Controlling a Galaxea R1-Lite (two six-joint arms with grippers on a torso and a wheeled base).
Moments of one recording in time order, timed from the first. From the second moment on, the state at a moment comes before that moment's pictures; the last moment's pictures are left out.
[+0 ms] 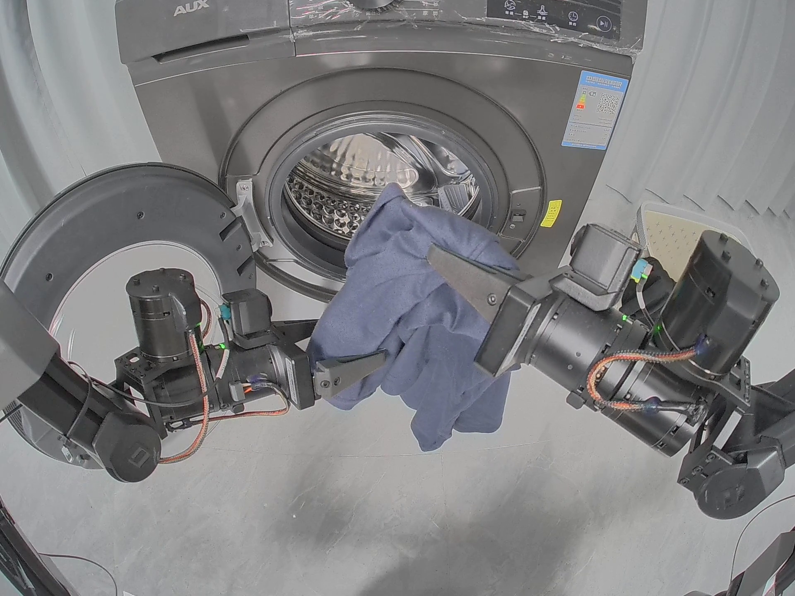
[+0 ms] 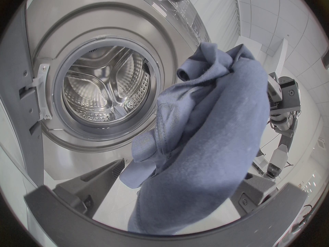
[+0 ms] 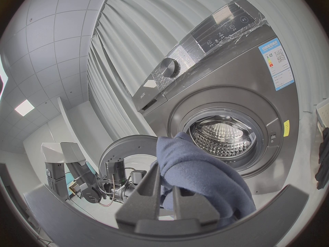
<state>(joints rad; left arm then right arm) -0.41 1.84 -0.65 -1.05 -0.49 -0.11 0.86 1.71 -0.74 -1.19 -0.05 0.27</state>
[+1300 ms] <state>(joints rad) -0.51 1.64 -0.48 -1.43 -0.46 -0.27 0.82 1.83 -0.63 -1.20 -0.04 0.20</state>
